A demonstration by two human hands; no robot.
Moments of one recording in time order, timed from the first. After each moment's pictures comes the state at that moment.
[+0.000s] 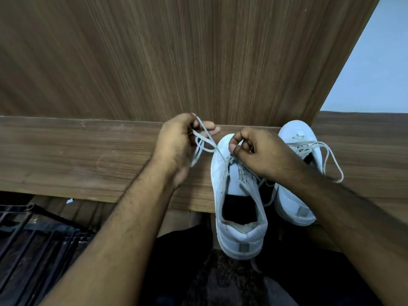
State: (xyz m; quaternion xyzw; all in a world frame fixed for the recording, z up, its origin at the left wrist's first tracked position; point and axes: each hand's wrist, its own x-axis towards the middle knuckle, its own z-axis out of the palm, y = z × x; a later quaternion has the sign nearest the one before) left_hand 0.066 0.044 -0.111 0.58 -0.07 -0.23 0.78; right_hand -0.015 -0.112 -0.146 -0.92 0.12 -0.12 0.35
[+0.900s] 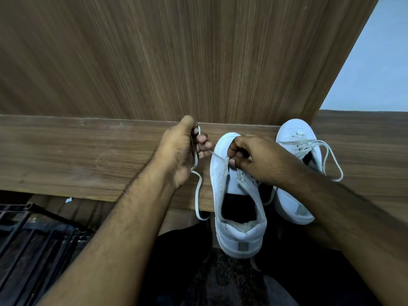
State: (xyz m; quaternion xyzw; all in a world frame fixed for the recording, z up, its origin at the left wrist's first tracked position) left_hand 0.070 0.041 -0.123 0.58 -0.01 -0.26 0.77; right_hand -0.017 -0.111 -0.146 -0.96 0.09 -0.04 0.25
